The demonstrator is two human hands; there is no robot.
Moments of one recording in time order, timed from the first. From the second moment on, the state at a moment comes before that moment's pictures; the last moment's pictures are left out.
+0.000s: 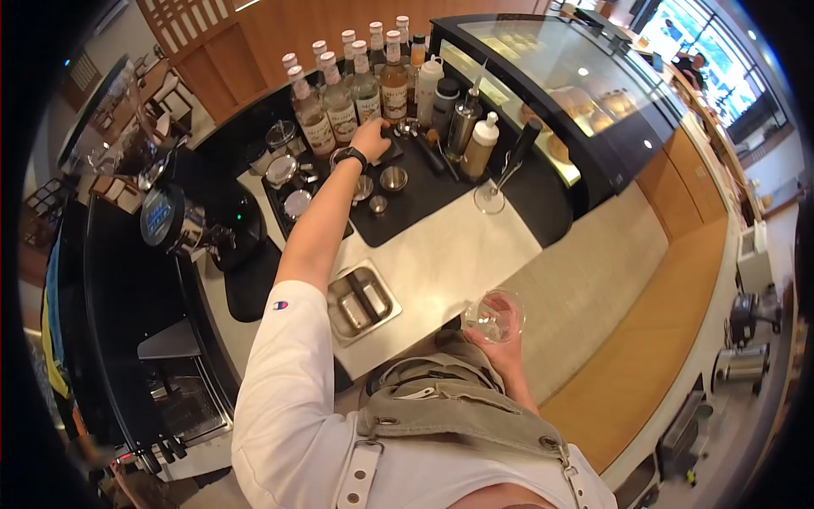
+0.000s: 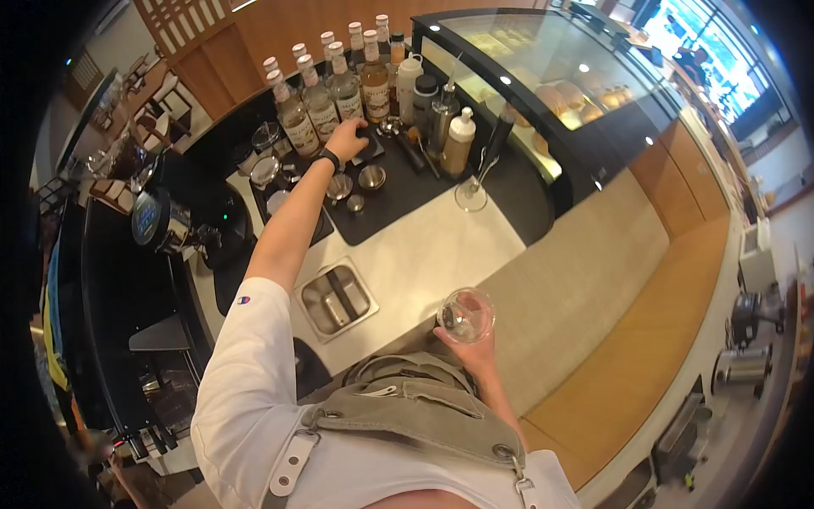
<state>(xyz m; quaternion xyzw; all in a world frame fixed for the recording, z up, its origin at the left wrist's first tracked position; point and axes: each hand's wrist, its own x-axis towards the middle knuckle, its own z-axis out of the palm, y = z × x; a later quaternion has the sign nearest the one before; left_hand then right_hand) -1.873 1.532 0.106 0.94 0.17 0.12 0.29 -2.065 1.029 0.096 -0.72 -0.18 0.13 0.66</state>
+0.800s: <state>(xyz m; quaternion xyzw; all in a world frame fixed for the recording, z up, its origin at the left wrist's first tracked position) -1.948 1.369 0.201 0.91 0.12 0.22 0.33 -1.846 1.034 0.083 -0.70 -0.37 0.18 0.58</state>
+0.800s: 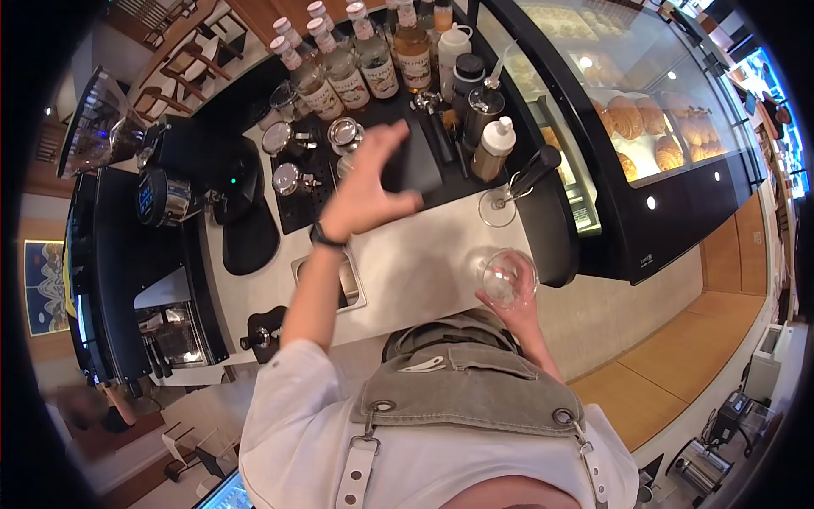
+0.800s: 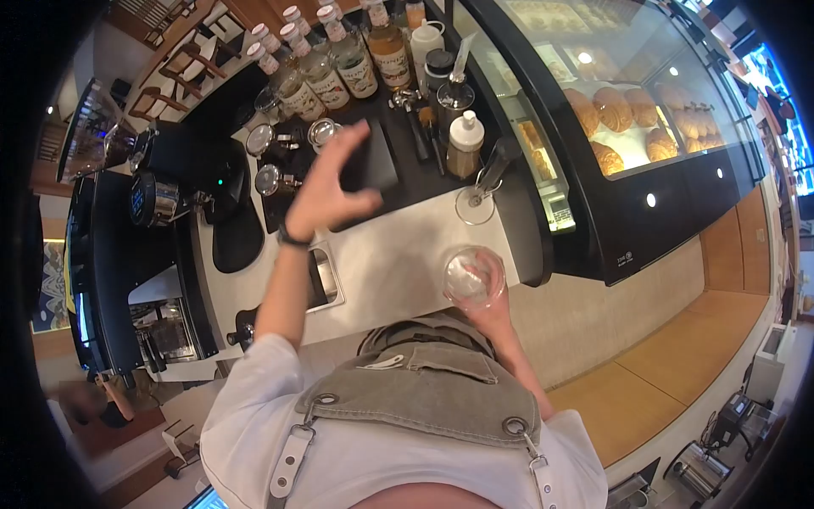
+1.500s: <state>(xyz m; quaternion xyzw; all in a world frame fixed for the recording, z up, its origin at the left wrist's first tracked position) -2.071 1.242 0.015 0.84 0.22 0.19 0.45 -1.909 1.120 0.024 -0.70 -0.51 0.24 0.44</state>
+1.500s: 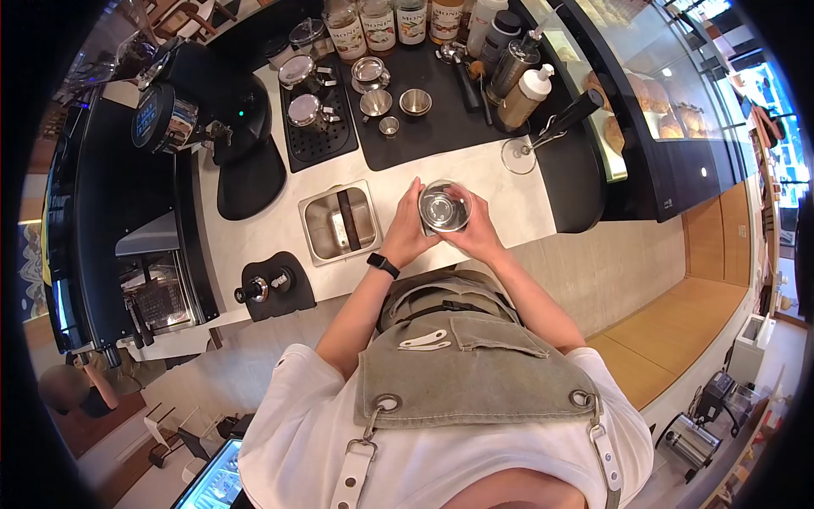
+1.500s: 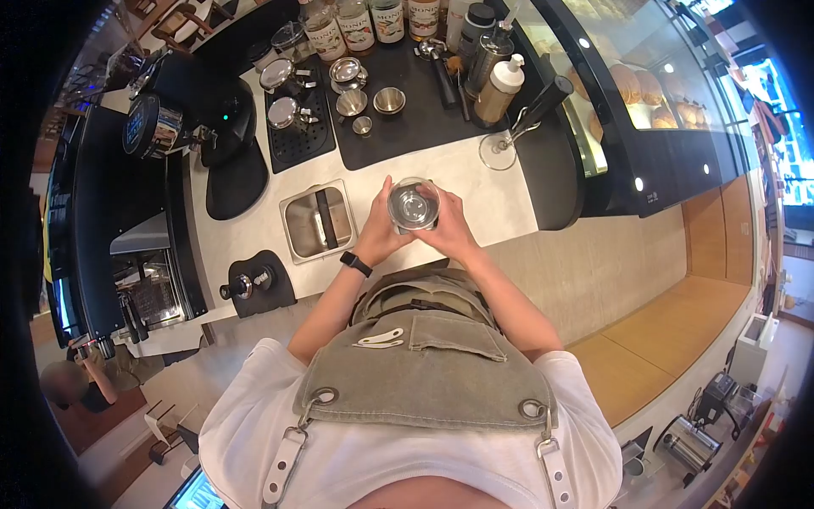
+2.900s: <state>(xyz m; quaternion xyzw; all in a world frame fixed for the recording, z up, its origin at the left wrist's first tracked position) -1.817 1.336 0.195 0.88 0.09 0.26 0.38 -1.912 1.083 0.065 -0.62 -0.76 -0.02 -0.18</state>
